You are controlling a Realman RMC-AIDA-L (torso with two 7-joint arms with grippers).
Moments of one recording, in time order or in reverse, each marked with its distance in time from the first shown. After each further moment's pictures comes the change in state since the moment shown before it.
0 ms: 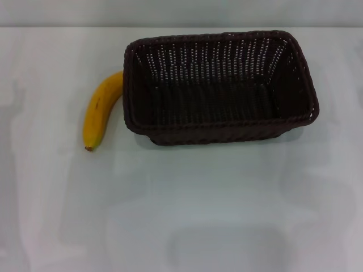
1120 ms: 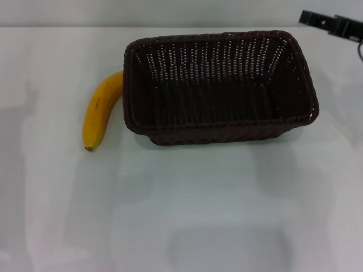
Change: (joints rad) left arm 0.008 0.009 0.063 0.012 -0.002 -0.003 -0.011; right arm -0.017 -0.001 0.087 0.247 0.009 0.832 0.623
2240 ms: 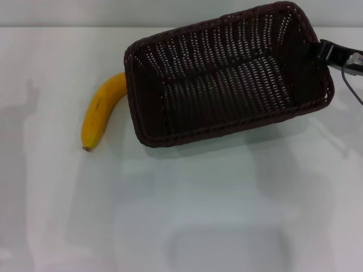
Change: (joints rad) left arm -0.007 -0.002 0.000 0.002 0.000 0.004 0.001; right arm -0.005 0.001 -0.064 -0.041 -0.035 0.012 0.188
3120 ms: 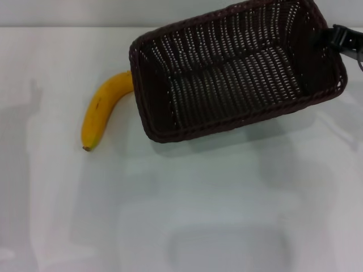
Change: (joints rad) left arm 0.004 -0.004 0.010 0.014 0.000 0.000 0.010; right arm 0.043 0.007 0.149 0.019 0.004 0.167 -0.031
